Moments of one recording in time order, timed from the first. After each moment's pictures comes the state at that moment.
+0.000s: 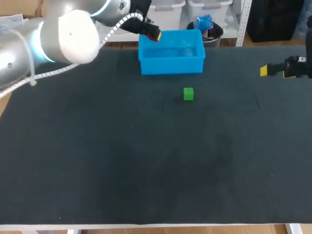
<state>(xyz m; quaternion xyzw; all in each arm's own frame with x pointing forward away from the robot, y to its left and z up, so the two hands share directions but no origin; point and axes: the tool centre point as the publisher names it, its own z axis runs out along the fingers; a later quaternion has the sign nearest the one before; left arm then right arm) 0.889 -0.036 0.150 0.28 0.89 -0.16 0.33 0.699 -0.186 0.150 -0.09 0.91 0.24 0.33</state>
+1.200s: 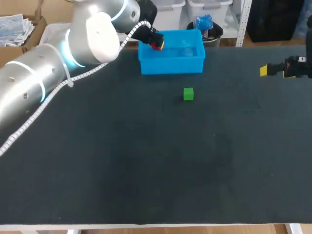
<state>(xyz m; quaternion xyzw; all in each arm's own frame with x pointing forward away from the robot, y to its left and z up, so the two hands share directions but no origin) 0.951 -0.045 0.070 0.27 0.91 -0.15 0.29 0.699 -0.186 0.150 -0.09 0.91 0.24 0.33</state>
